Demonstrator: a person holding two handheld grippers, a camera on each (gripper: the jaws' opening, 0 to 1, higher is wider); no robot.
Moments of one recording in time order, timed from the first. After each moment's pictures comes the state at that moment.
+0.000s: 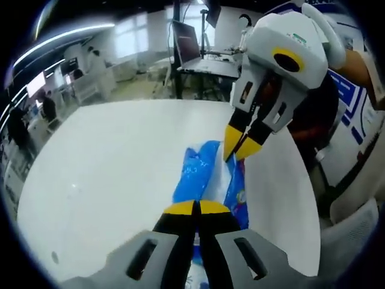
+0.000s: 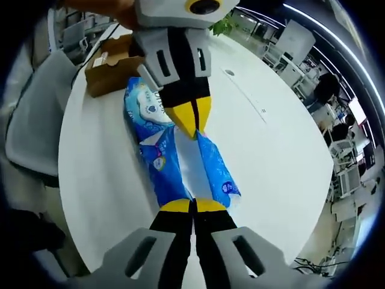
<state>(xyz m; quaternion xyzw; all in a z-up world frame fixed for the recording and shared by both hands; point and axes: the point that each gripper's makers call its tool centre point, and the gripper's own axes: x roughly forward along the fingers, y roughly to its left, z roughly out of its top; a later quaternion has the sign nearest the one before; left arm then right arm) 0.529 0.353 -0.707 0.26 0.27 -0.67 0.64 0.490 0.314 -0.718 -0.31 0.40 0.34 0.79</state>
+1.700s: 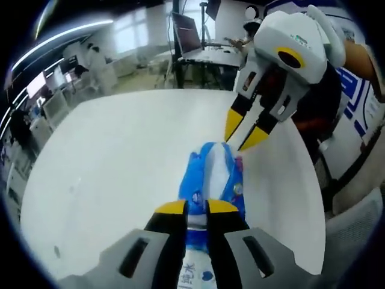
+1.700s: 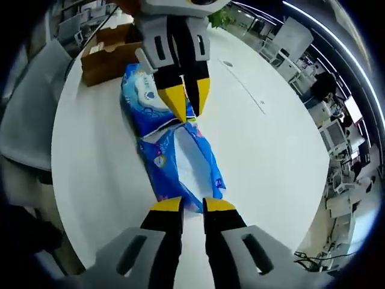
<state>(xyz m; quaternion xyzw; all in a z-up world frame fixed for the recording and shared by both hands) 0.531 0.383 -0.714 0.29 0.27 -0.65 0.64 0.480 0.317 -0.722 -0.33 0.41 0.32 0.79</state>
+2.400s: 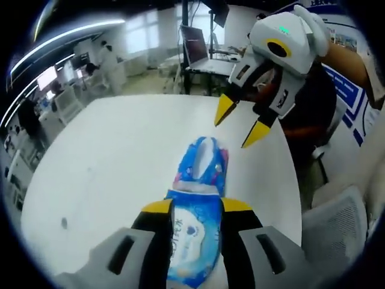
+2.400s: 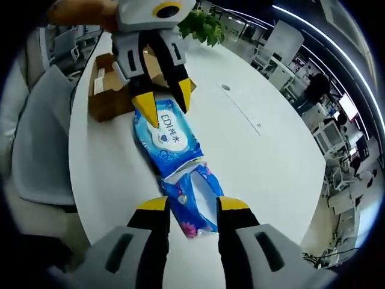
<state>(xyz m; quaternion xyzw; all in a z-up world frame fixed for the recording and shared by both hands) 0.511 0.460 -0.663 0.26 0.28 -0.64 0.67 0.471 0.373 -0.663 -0.30 0.38 0.31 0.82</state>
